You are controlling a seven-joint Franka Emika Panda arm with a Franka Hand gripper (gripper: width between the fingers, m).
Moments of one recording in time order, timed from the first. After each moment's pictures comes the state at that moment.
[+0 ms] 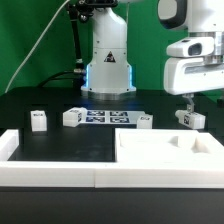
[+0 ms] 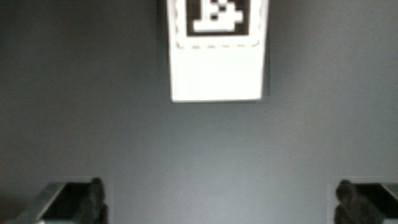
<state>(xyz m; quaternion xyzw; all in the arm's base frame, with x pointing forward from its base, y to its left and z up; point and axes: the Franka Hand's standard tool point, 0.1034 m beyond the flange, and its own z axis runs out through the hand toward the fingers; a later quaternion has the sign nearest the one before) 0.403 0.195 0.046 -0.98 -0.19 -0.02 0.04</state>
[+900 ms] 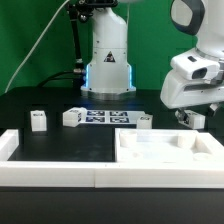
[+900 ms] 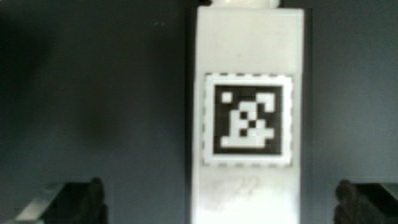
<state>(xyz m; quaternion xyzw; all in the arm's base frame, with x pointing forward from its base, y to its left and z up) 0.374 0.184 0.020 -0.96 -0.18 0.21 -0.01</state>
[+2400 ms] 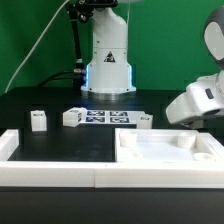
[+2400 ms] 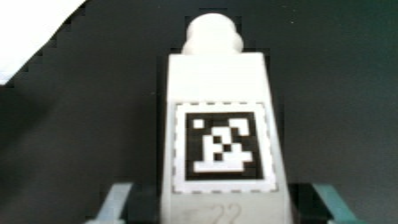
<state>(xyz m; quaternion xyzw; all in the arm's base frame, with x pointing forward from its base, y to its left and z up) 0.371 0.185 0.003 -0.89 -0.18 0.42 -0.05</state>
